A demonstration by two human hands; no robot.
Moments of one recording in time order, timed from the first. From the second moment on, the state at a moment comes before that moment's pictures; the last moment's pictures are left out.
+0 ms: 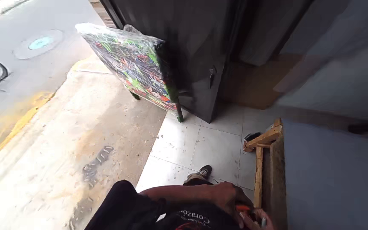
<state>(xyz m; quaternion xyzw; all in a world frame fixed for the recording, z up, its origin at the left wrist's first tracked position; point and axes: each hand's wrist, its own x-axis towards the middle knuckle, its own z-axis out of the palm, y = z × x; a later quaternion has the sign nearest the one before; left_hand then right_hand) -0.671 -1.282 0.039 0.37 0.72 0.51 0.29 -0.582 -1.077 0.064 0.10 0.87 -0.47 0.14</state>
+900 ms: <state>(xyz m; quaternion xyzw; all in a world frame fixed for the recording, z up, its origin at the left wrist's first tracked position) -0.679 -0.898 -0.039 0.53 0.80 -0.17 0.23 -0.113 -0.951 -0.083 0.82 0.20 -0.38 -0.37</state>
